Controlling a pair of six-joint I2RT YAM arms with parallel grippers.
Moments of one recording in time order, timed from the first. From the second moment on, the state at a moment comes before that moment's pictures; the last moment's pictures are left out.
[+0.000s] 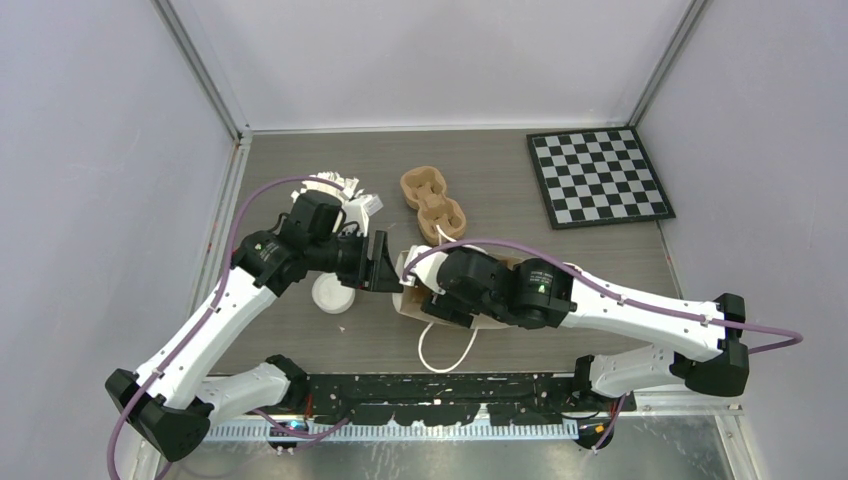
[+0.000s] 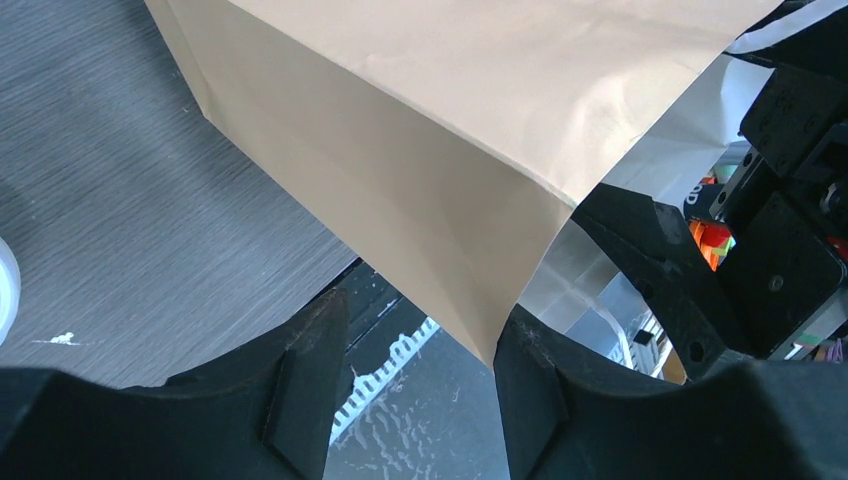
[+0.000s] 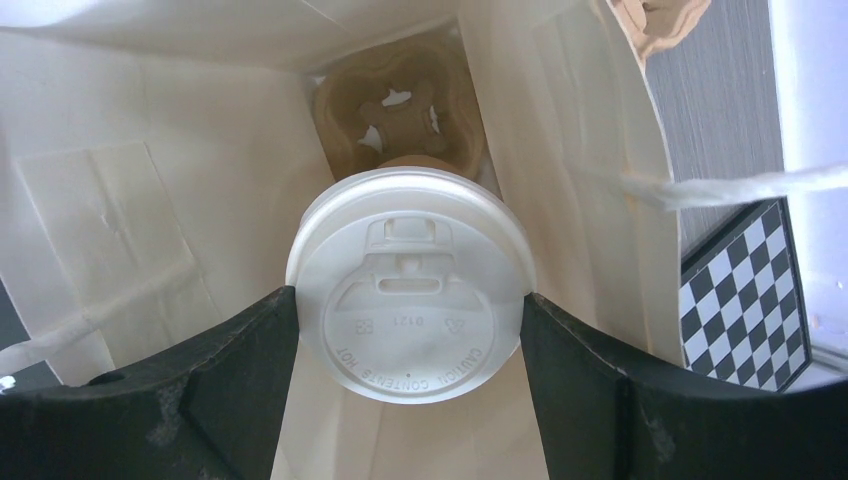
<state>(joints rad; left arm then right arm) -0.59 1.05 1.15 -0.90 0.50 -0.45 1.27 1.25 1.27 -0.88 0.42 -0.16</state>
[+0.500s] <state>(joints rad) -0.59 1.04 1.15 -0.97 0.52 -0.47 1.33 1.20 1.17 -0.81 0.38 -0.31</state>
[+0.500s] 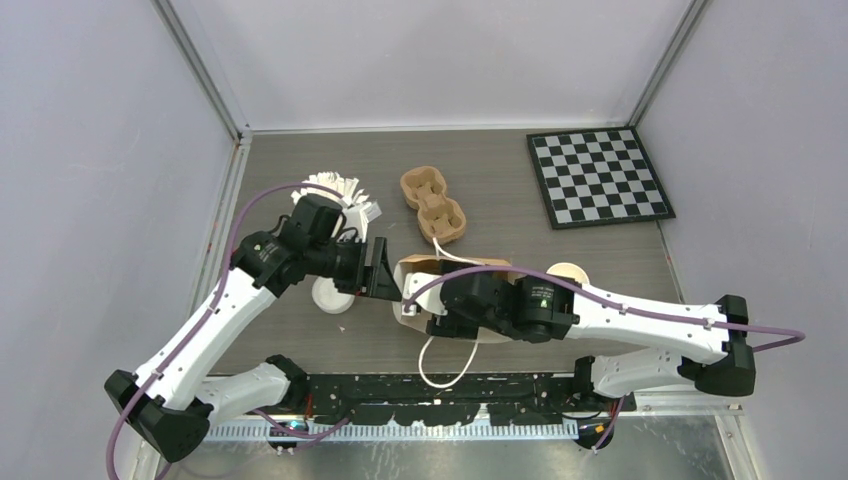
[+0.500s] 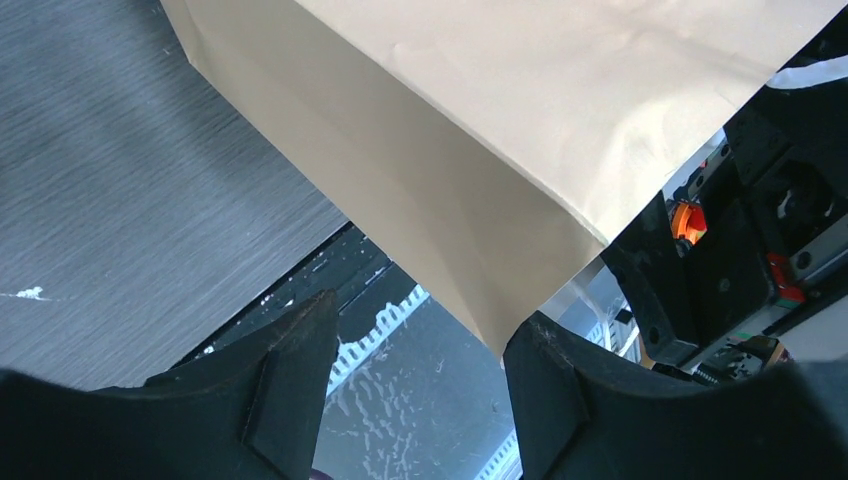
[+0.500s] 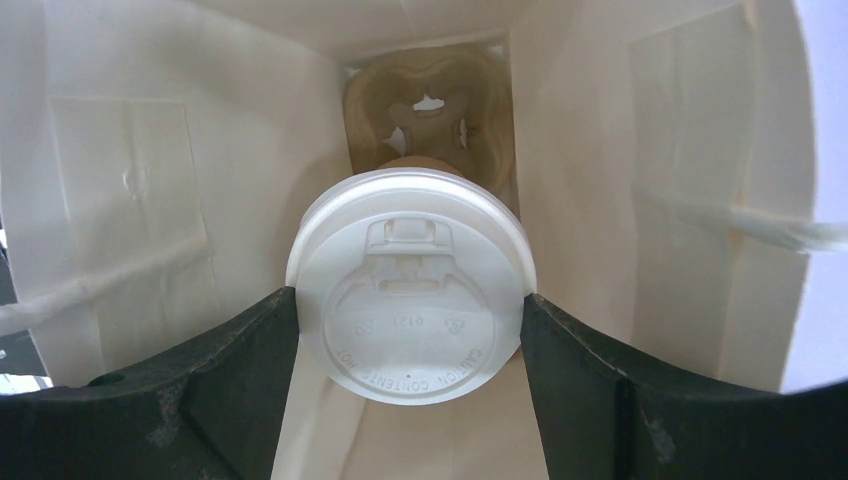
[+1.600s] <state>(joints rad) -0.60 1.03 1.14 -0.79 0.52 -0.42 1.36 1.17 1.11 -0.75 0.50 -0.45</state>
